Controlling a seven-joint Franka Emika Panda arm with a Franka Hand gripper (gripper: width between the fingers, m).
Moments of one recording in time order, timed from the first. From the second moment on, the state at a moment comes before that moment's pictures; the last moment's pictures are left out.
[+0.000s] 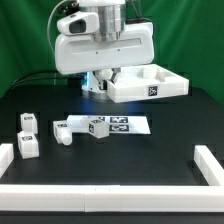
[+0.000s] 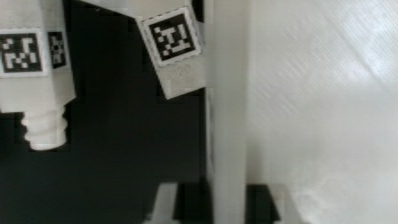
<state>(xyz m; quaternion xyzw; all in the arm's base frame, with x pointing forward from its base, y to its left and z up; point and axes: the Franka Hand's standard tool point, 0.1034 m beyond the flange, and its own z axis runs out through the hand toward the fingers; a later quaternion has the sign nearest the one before) 0.411 -0.026 0.111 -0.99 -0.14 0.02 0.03</state>
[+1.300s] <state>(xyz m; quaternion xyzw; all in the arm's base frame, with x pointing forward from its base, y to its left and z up) 0.501 -0.038 0.119 -0.99 -0.05 0.09 0.01</state>
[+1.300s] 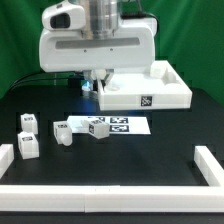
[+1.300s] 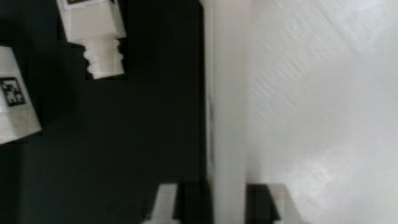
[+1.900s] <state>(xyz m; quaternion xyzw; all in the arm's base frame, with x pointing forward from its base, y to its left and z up) 0.562 -0.041 0.084 -1.00 -0.05 0.08 0.02</state>
